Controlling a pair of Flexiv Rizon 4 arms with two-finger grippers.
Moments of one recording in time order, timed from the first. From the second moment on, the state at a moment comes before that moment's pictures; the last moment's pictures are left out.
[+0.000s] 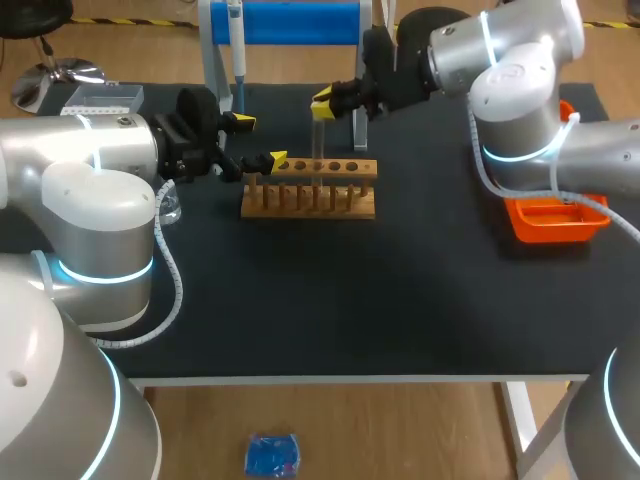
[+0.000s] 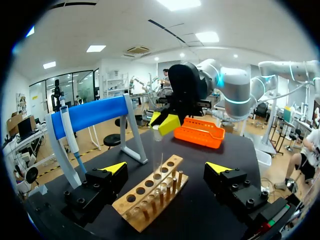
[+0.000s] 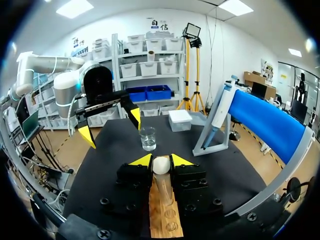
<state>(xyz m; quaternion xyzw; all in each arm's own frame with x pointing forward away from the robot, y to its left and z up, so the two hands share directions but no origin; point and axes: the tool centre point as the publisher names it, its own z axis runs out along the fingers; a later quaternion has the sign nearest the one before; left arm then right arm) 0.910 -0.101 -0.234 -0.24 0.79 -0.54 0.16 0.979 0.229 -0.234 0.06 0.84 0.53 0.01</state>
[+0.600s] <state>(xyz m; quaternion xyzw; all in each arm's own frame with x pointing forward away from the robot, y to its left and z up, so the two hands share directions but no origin) 0.910 -0.101 -0.234 -0.24 0.79 -0.54 0.16 0.977 0.227 -0.245 0.07 0.84 0.53 0.01</state>
